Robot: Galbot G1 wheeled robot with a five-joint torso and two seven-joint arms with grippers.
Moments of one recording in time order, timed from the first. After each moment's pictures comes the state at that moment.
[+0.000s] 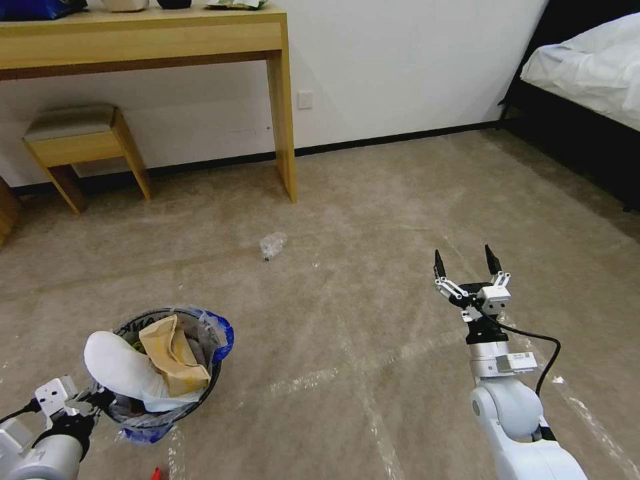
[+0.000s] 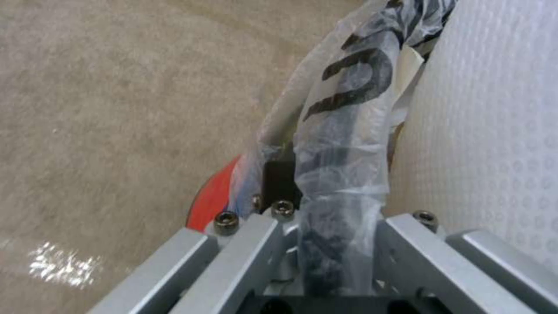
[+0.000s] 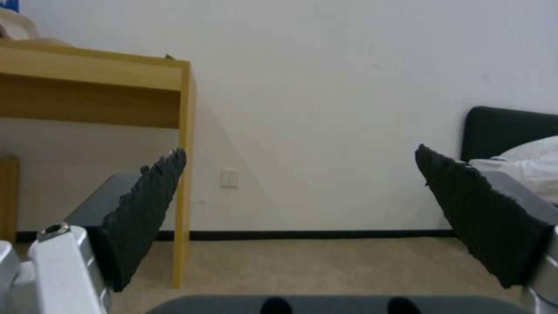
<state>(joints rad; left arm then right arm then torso) 1.68 -1.53 -1.11 -2.20 -0.69 0.59 -0.04 -1.31 1.27 0.55 1.81 0.23 0.46 -0.01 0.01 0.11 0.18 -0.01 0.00</state>
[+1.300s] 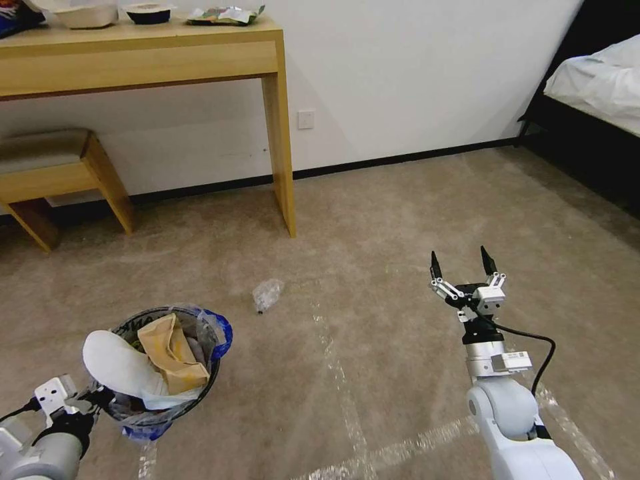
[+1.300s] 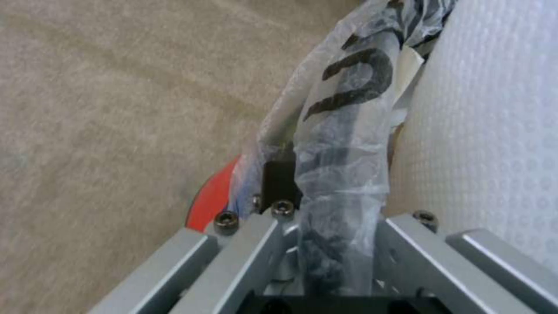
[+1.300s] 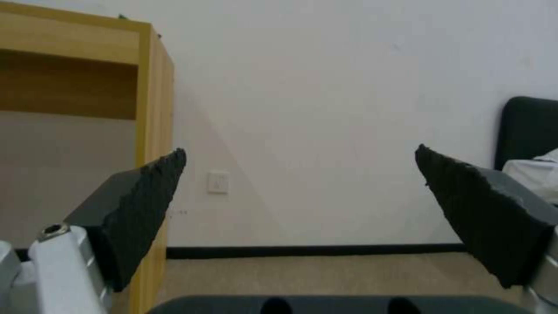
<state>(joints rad) 1.66 -1.52 -1.11 -2.19 -0.70 0.59 -0.05 -1.29 1.27 0.54 1.79 0.22 0.46 -0.01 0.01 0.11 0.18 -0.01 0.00</state>
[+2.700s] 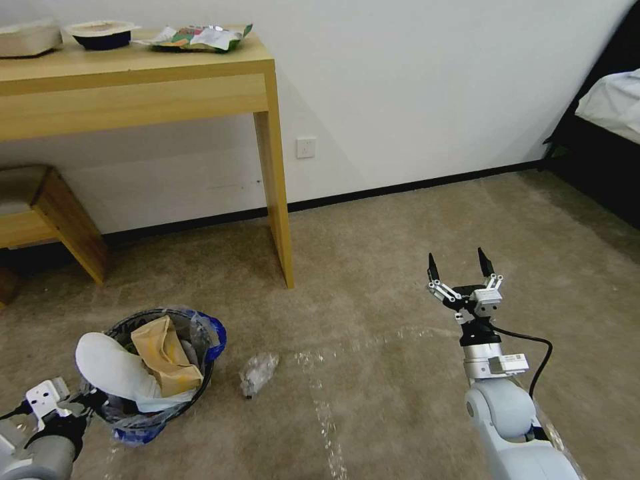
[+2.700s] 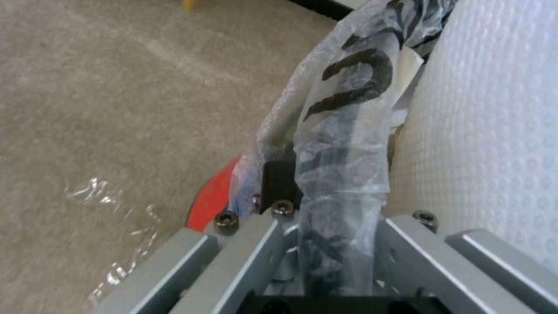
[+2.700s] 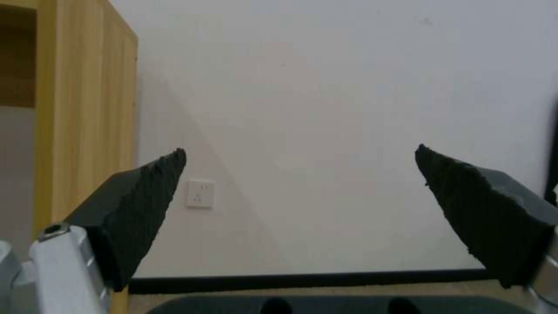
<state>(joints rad) 1.67 -1.51 -1.13 -2.18 -0.70 0.58 -0.06 -1.30 1.28 0.53 1.79 0.21 0.48 -0.01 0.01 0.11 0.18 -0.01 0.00</state>
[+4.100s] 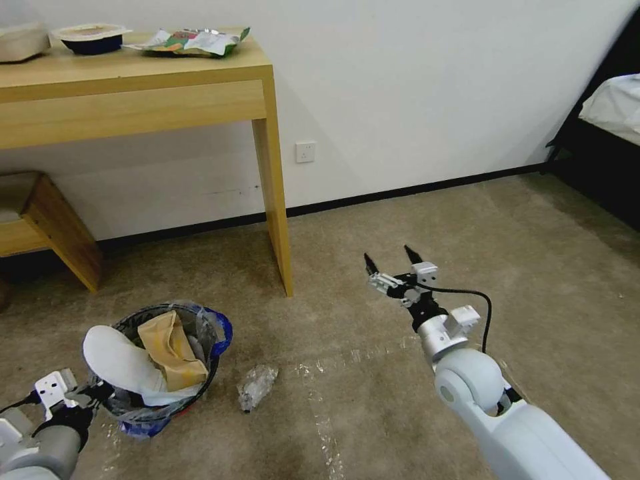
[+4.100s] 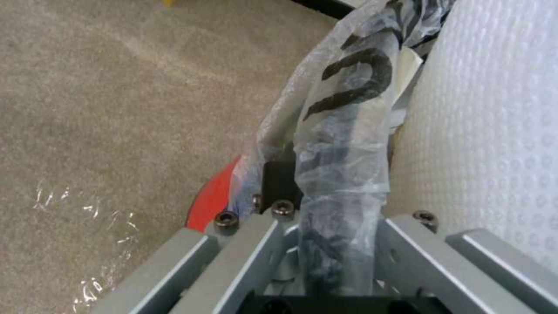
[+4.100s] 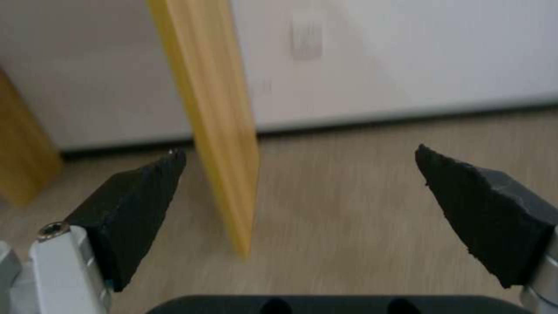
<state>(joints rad) 1.64 -1.48 -1.11 -2.17 -0.72 0.61 -0.07 -1.05 0.95 0.04 2.04 0.73 -0.25 0.38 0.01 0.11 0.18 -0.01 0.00</state>
